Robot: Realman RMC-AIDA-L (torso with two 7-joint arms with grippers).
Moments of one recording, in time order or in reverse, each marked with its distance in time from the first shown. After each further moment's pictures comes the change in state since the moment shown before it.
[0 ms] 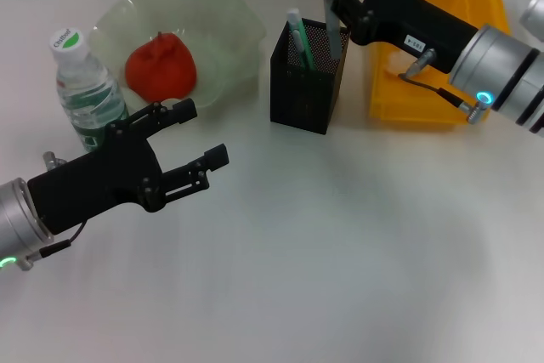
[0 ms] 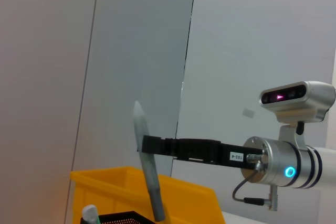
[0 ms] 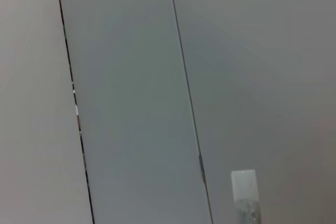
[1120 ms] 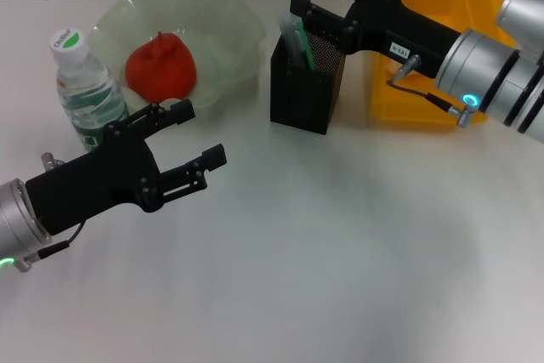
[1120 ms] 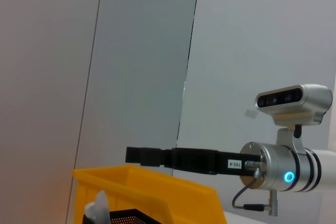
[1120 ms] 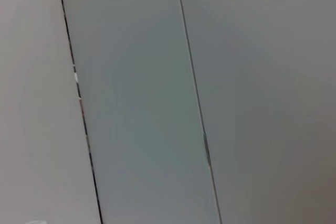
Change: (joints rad) left arm 0.004 0.002 0.000 0.000 -0.001 0.000 -0.010; right arm 0.031 0.000 -0.028 0.030 -0.004 0.040 0.008
